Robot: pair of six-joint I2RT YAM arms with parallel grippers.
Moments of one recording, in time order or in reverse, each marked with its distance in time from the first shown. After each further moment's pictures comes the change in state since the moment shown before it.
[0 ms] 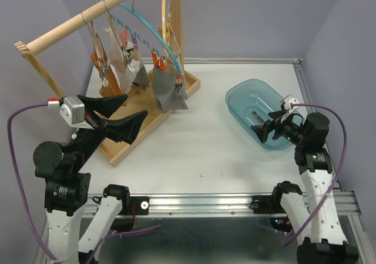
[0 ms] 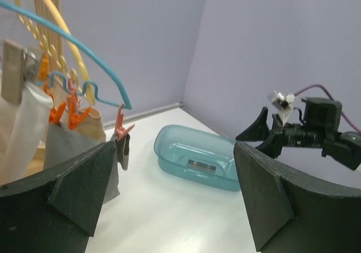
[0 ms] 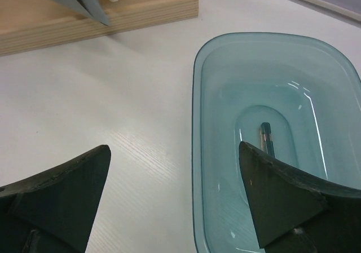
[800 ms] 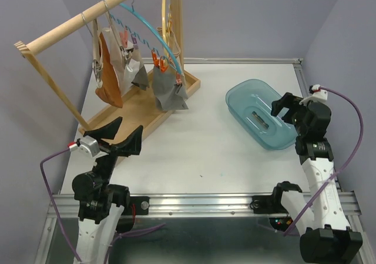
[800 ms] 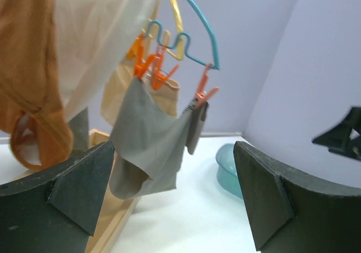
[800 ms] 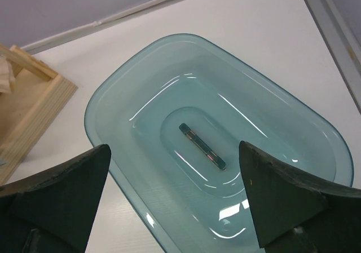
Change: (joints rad) left arm 0.000 -0.505 -0.697 0.313 -0.344 0.034; right arm 0.002 0.142 0.081 0.081 0.700 0.455
